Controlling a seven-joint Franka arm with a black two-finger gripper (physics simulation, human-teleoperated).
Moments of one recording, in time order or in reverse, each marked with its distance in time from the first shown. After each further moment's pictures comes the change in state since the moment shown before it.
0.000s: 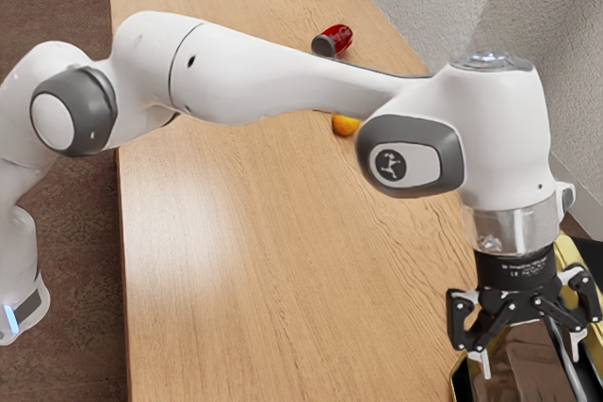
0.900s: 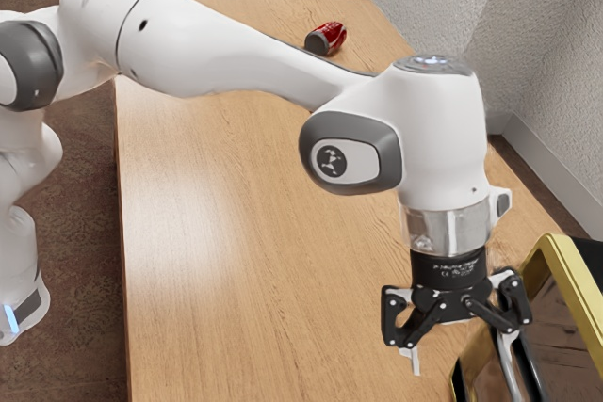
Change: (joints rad) arm -0.104 -0.282 0.163 -0.445 -0.144 0.105 0.031
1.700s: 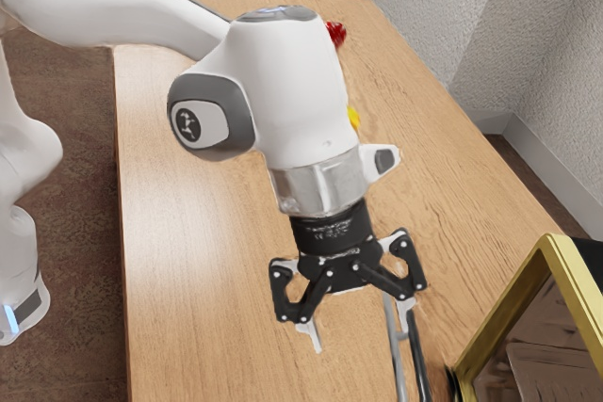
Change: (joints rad) arm -0.003 -0.403 -0.146 -0.434 0.008 0.179 -0.121
